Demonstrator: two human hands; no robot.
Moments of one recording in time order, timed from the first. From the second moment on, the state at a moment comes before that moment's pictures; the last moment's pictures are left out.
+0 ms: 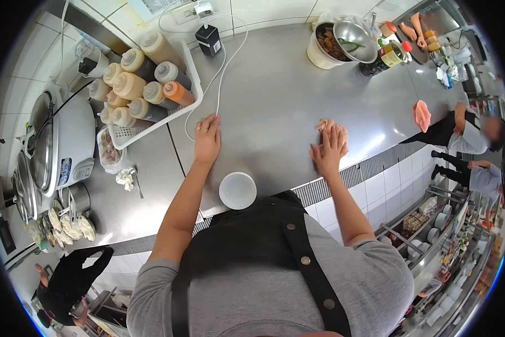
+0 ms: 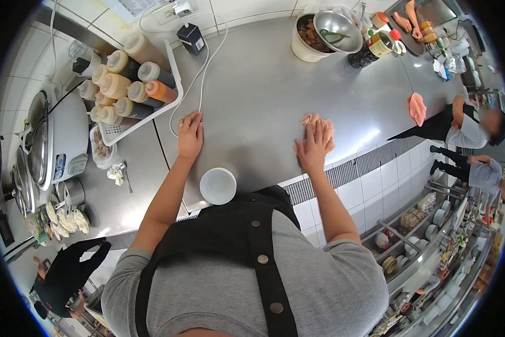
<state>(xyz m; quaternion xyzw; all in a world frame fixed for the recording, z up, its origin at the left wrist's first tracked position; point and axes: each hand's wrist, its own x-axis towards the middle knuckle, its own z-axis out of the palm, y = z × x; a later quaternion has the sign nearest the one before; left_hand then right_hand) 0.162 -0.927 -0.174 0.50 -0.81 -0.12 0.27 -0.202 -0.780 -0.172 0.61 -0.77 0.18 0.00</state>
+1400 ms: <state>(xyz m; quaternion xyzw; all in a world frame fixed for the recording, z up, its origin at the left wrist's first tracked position) 0.168 -0.930 -0.181 0.52 -0.82 -0.11 0.24 -0.150 -1.102 -0.177 0.53 -0.66 0.40 -0.35</state>
